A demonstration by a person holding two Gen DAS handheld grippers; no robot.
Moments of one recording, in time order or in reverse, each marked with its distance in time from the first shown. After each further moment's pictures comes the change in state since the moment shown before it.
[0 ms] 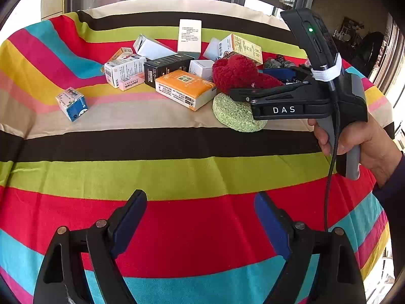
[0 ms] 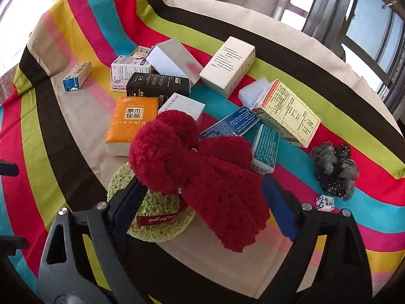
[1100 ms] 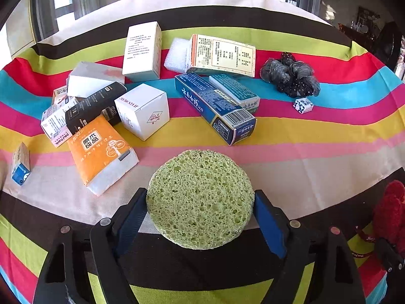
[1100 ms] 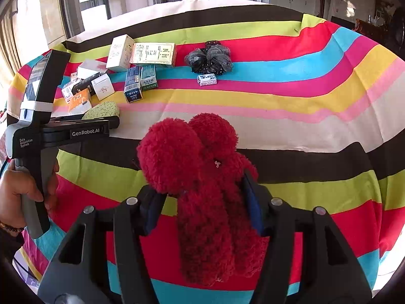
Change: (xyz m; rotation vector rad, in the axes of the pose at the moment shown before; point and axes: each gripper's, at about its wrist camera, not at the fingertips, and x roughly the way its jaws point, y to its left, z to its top) left arm 0.096 -0.086 0.085 0.014 -0.004 0.155; right arm -0.147 -0.077 -0.170 0.522 0.040 -0.175
